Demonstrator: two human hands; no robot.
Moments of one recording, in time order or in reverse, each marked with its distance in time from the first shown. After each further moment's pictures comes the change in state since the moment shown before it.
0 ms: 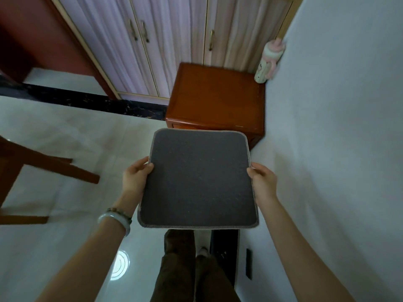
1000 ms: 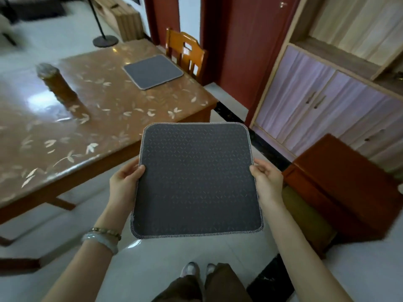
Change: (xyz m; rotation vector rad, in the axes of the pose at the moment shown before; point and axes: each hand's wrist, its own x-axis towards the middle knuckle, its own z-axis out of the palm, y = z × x) left_hand -0.300 -0.104 -0.408 -0.563 0.631 0.213; right_hand -0.371 -0.023 0.194 -0.140 -0.714 -0.485
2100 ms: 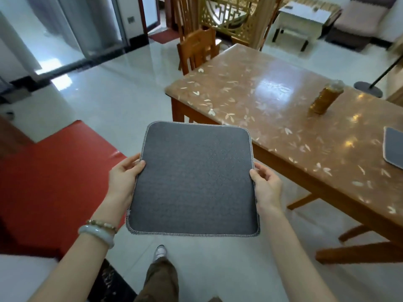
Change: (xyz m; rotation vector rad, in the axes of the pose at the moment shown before) left_hand -0.272 -0.085 -0.309 -0.463 1.251 0.141; right_hand -0.257 0.028 0.314 -0.321 -1.129 -0.157
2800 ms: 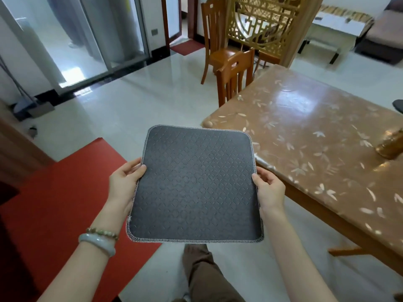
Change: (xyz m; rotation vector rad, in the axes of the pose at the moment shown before) left_hand 0.265 0.090 -0.070 -0.031 0.079 -0.011; right_hand 0.108 -0.076 0.271 0.082 -0.087 -0.008
